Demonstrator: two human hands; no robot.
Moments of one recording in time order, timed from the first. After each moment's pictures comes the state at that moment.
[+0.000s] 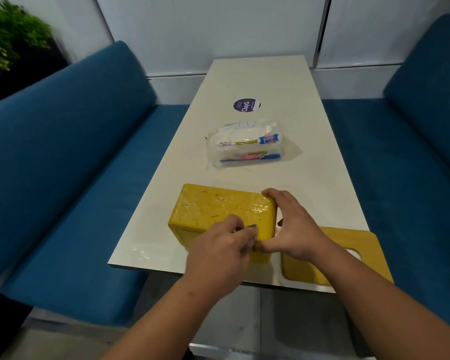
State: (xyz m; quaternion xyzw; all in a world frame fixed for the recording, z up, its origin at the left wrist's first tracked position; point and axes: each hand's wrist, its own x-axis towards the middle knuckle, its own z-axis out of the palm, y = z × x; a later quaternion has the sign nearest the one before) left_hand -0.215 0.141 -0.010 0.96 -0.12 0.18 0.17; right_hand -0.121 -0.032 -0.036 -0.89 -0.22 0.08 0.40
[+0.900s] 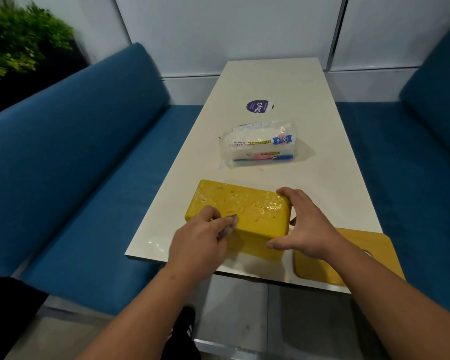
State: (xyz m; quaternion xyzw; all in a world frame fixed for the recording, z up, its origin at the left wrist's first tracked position) left_hand -0.220 0.196 -0.020 0.96 -0.04 0.20 0.18; right_hand -0.121 -0.032 -0.035 -0.89 -0.22 0.09 0.38
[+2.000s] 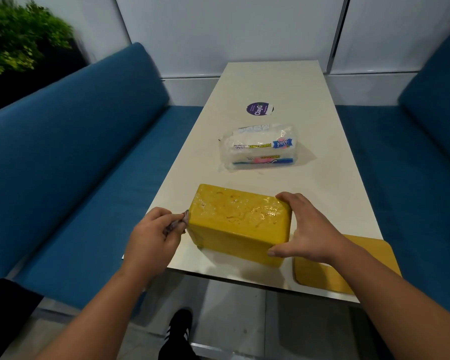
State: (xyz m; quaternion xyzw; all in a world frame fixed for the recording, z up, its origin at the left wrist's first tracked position) left_hand -0.221 0.270 -0.029 0.93 0.08 0.21 0.29; right_hand -0.120 -0.034 -0.018 -0.91 -0.24 0.13 0.31
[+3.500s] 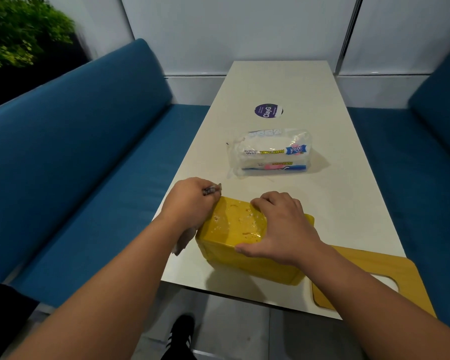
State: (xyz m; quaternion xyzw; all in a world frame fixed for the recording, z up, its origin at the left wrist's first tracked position) left_hand -0.115 0.258 0.019 0.95 0.12 0.05 0.29; right_hand -0.113 0.053 0.009 -0.95 -0.27 0.06 0.17
